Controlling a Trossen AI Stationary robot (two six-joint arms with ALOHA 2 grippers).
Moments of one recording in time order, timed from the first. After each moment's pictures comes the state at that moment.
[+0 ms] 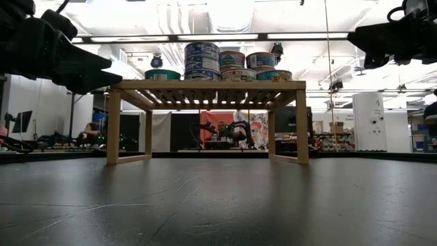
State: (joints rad) left arm -0.23 0.34 0.02 0.24 -0.44 -0.06; right arm 0.18 0.04 0.01 0.19 0.18 -0.17
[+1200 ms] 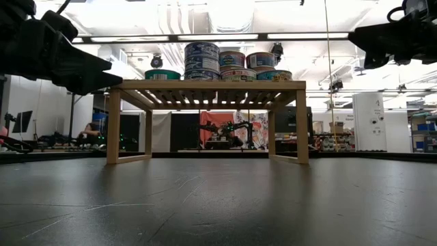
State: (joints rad) left arm -0.23 0.35 0.02 0.25 -0.44 -0.06; right arm 0.18 0.04 0.01 0.19 0.18 -0.17
